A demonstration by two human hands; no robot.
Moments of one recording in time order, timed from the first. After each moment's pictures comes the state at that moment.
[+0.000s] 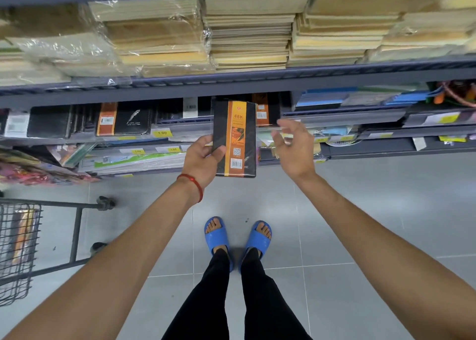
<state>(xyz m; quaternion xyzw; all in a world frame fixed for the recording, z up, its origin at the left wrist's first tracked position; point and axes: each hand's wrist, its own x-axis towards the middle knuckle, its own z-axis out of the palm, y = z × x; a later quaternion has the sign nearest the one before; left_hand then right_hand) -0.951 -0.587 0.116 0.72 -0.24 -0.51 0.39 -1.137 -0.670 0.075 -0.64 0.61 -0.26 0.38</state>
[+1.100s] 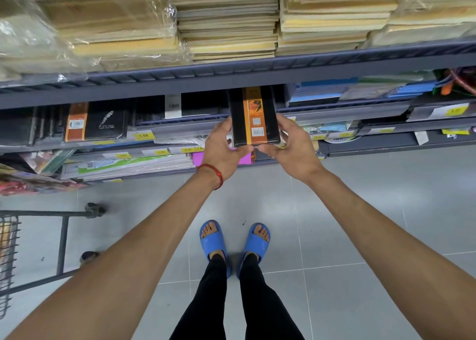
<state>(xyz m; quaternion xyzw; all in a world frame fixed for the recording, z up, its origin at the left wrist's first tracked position) -0.991 -0.638 0.063 0.71 -0.43 -0.44 0.34 -1.157 -0.690 0.060 -0.67 0.54 -0.19 0.47</state>
